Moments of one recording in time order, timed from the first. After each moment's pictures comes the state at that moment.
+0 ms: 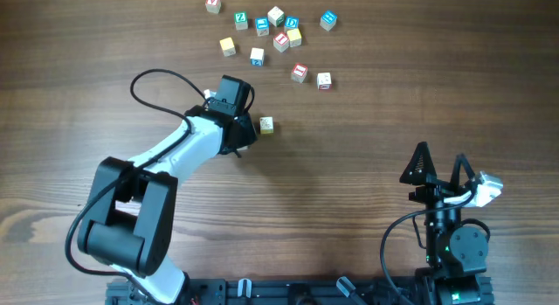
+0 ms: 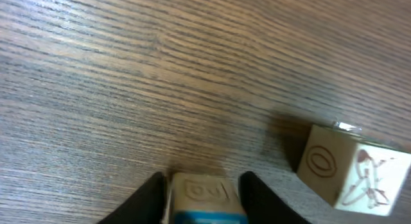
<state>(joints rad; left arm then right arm) -0.35 1.80 1.03 -0.47 -0.04 -0.65 0.12 0.02 0.01 0.02 0.23 0.48</state>
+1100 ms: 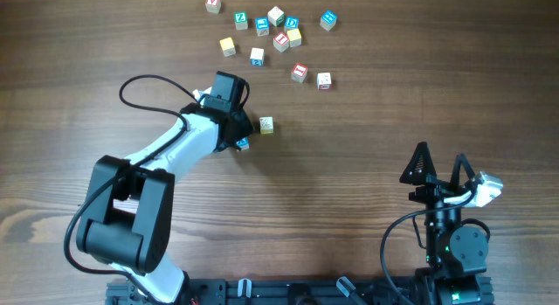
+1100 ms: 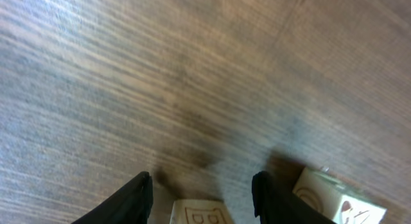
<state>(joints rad) -0.32 1.81 1.04 -0.44 -0.05 -0.81 0.12 0.02 0.01 0.02 0.23 0.48</state>
